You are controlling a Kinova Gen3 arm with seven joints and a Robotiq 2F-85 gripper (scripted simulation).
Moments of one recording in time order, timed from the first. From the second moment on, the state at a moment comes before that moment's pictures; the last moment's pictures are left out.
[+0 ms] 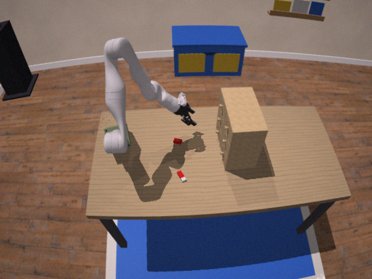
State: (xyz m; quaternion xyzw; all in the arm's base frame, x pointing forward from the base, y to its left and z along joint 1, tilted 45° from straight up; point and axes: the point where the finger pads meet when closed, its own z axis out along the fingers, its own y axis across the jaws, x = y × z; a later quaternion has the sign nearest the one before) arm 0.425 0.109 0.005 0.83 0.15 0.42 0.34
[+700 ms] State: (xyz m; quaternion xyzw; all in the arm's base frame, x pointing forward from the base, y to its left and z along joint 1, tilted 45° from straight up) arm 0.403 0.127 0.019 0.88 0.13 0.34 0.32
